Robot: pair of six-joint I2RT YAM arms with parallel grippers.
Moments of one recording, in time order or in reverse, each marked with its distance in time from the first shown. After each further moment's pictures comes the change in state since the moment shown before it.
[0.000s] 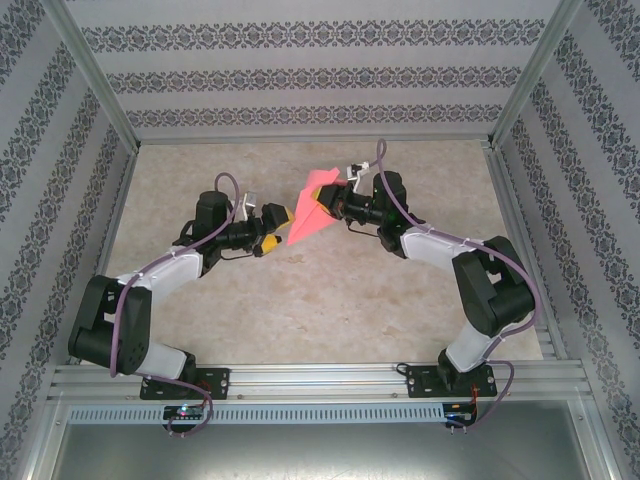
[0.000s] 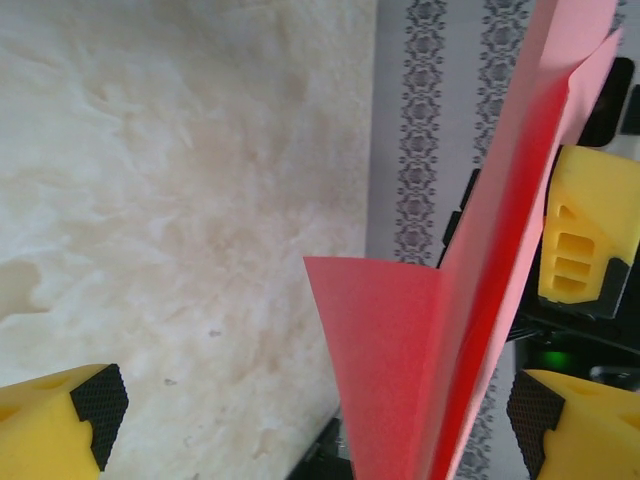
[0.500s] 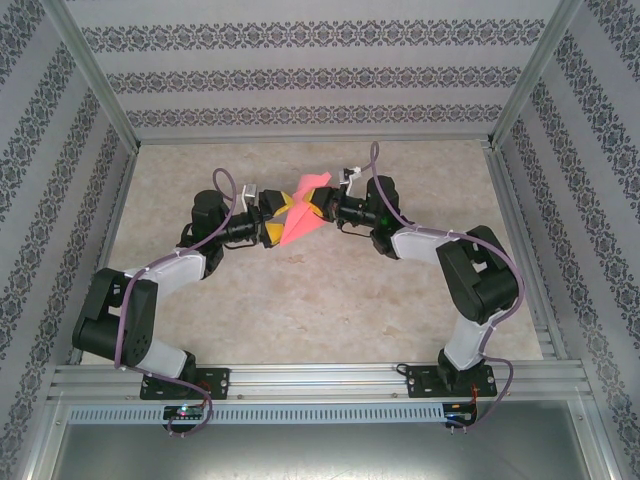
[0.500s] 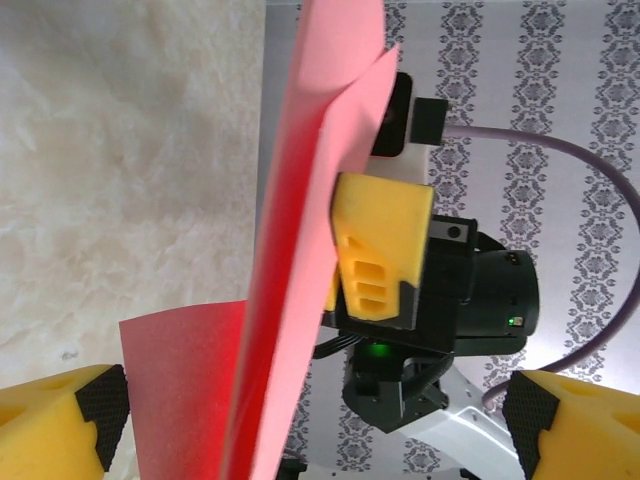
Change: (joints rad) left arm -0.003 0.045 -0.027 0.382 0.060 -0.335; right arm 0.022 0.104 0.005 0.158 -0.036 0.157
